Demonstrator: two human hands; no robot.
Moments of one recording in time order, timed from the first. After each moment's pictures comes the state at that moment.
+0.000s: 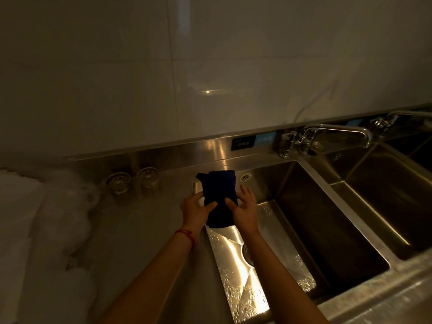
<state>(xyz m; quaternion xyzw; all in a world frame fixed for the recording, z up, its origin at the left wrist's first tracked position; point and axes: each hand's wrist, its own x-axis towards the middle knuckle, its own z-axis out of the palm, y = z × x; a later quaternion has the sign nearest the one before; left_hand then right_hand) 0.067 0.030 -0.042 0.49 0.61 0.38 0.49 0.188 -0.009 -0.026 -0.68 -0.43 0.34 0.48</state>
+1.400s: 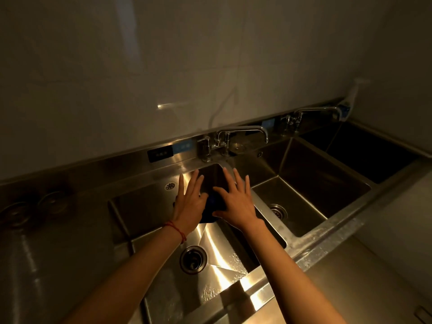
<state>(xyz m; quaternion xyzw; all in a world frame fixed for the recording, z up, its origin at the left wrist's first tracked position) 0.293 -0.034 0.015 0.90 0.42 0.05 -0.14 0.439 -0.081 0.019 -0.69 -0.71 -0.04 0.10</state>
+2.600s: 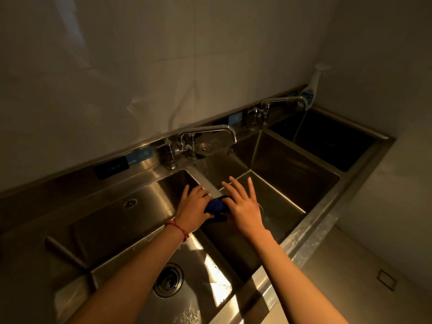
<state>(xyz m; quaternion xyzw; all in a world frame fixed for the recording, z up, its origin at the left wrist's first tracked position) 0.405 0.026 -0.013 0.94 0.32 0.08 0.07 0.534 -0.076 0.002 -0.69 -0.67 -0.24 0.14</state>
